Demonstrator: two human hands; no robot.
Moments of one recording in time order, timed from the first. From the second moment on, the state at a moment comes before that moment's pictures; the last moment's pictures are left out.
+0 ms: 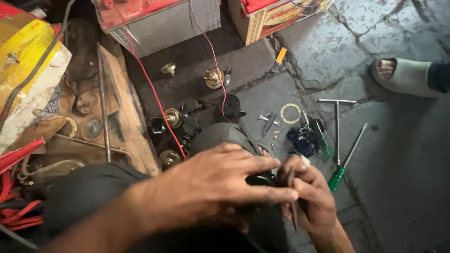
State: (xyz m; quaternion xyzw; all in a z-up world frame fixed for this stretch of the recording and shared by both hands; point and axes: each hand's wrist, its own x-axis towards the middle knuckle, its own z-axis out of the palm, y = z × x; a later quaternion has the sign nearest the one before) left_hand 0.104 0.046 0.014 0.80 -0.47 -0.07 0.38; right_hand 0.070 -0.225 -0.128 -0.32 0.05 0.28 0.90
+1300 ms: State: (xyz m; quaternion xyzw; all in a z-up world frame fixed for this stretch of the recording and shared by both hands) left_hand 0.035 0.043 -0.014 0.93 -0.07 0.13 0.32; right_hand 0.030 -0.160 -0.068 -0.81 -0.11 -0.03 0.58
